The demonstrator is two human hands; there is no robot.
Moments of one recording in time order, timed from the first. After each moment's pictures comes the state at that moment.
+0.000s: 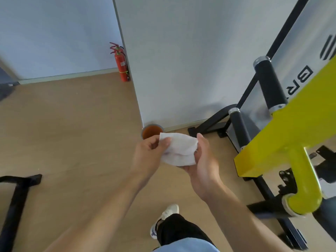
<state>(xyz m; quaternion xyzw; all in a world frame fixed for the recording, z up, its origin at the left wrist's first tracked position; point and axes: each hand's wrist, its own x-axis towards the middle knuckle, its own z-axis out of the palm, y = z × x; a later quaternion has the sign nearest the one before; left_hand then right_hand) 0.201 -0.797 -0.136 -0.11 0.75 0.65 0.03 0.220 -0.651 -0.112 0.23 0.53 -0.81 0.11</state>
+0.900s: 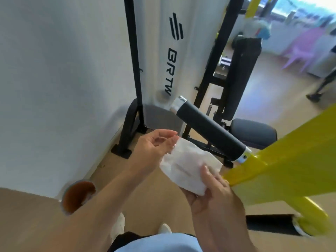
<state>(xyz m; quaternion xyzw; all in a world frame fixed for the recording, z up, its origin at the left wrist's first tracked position) -0.026 -0.644 -0.115 0.30 0.67 0.58 0.36 0.139 -0.632 -0.059 0.44 0.22 -0.79 -0.37</state>
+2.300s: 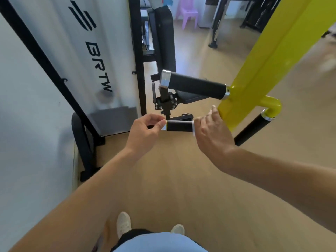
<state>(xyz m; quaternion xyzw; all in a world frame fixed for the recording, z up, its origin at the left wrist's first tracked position) -0.076 -0.634 -0.124 0.54 0.60 0.43 0.40 0.121 -0.634 -0.088 0.53 0.79 0.24 0.21</state>
